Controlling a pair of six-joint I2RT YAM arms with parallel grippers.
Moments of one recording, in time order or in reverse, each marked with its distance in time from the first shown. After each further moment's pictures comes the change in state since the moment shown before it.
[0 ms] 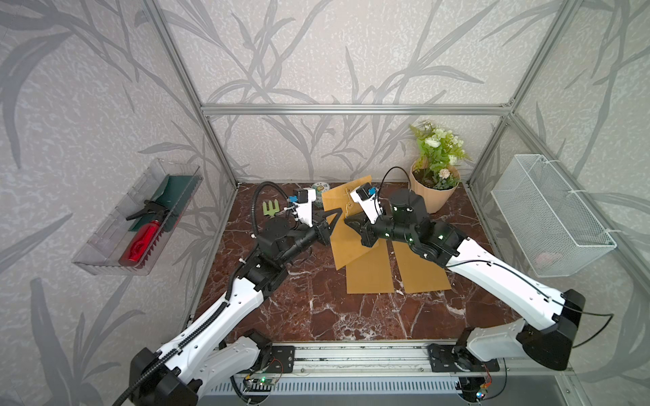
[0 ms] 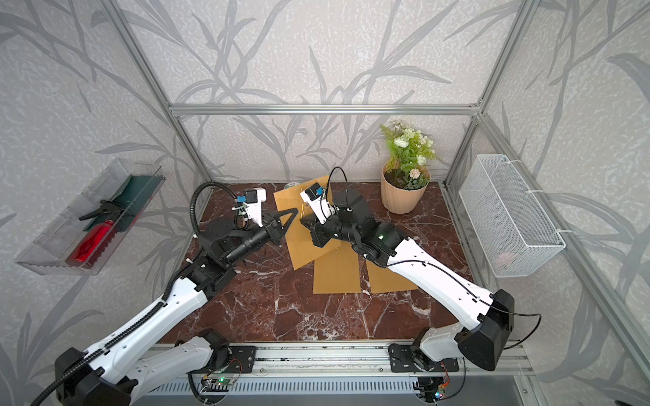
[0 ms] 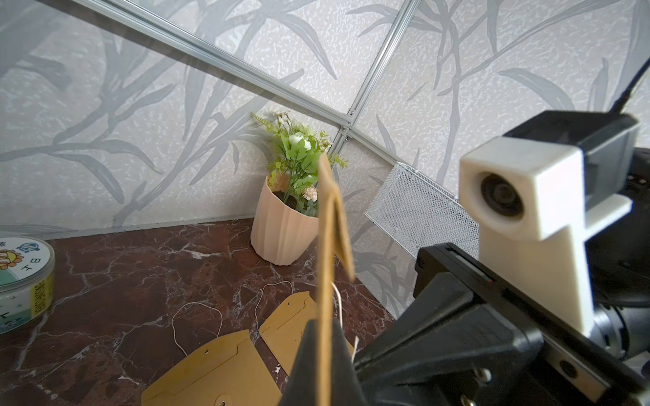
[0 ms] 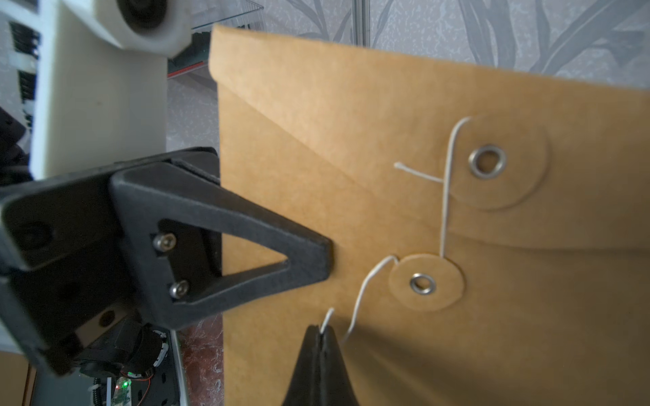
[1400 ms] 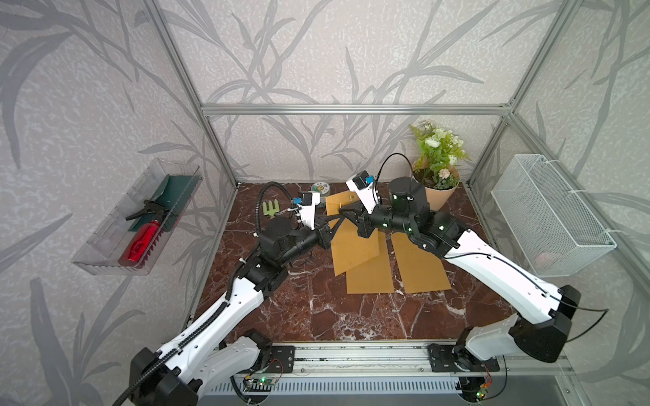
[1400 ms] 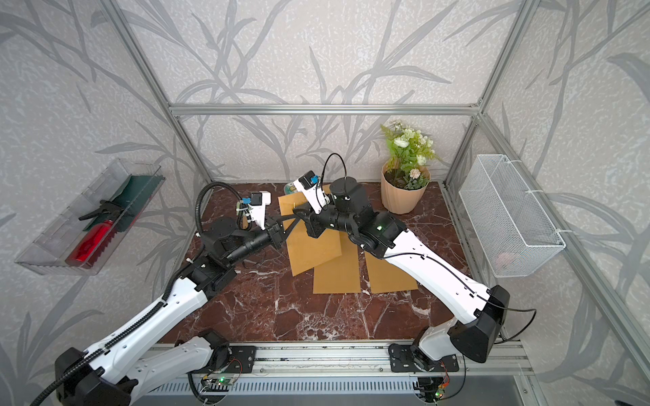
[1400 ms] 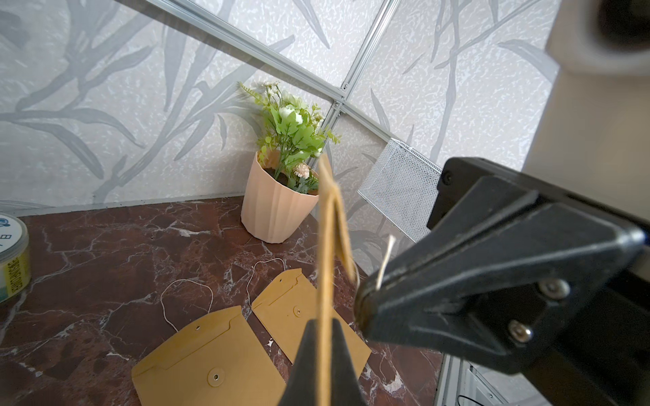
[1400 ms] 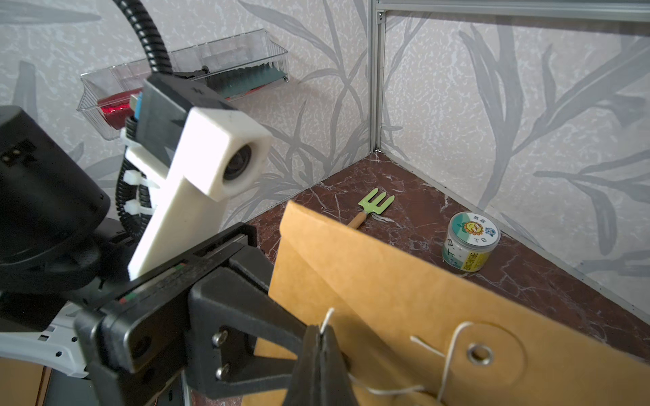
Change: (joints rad) left arm 0.000 0.001 0.000 -0.051 0.055 0.000; right arm 0.000 0.060 0.150 -0.035 -0.042 -0.025
